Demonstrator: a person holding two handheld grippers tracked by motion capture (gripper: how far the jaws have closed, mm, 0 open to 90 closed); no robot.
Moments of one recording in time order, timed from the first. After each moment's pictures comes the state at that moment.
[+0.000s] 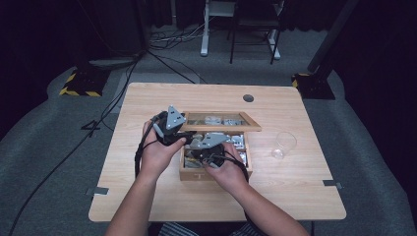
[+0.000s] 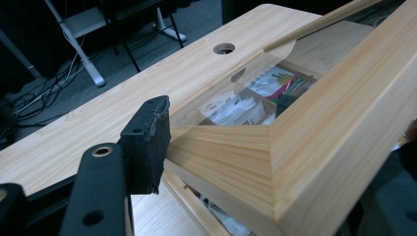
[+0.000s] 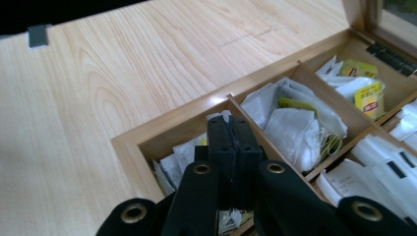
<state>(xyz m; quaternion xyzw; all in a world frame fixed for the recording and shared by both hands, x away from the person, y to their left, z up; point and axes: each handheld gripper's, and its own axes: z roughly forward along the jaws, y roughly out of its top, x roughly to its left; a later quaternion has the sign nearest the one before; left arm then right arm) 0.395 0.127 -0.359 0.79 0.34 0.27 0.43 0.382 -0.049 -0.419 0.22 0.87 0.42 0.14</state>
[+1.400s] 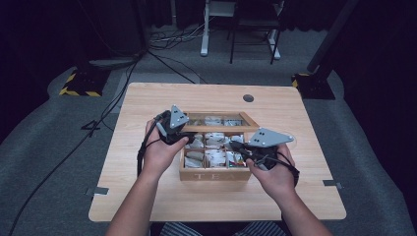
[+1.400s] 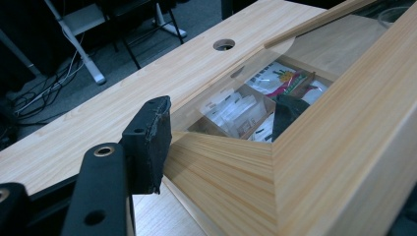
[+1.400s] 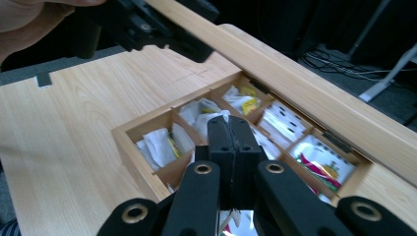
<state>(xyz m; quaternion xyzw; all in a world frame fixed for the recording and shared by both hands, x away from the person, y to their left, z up) 0.399 0.122 -0.360 0.80 0.33 0.27 0.42 0.337 -0.154 -0.336 0.26 0.82 0.46 0.21</state>
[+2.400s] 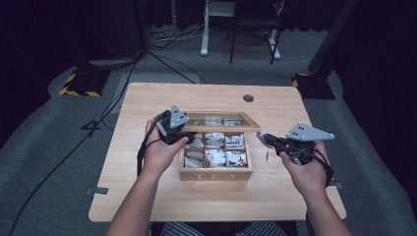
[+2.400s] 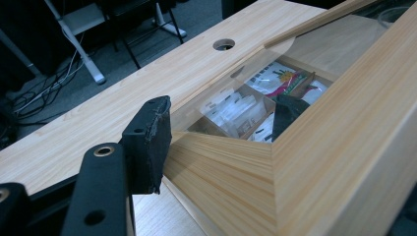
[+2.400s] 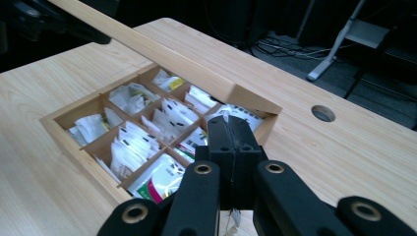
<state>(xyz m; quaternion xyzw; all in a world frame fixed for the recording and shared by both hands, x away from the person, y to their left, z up) 0.399 0.122 -0.359 0.80 0.34 0.26 0.42 0.344 -0.230 -0.327 0.34 0.79 0.44 0.25</state>
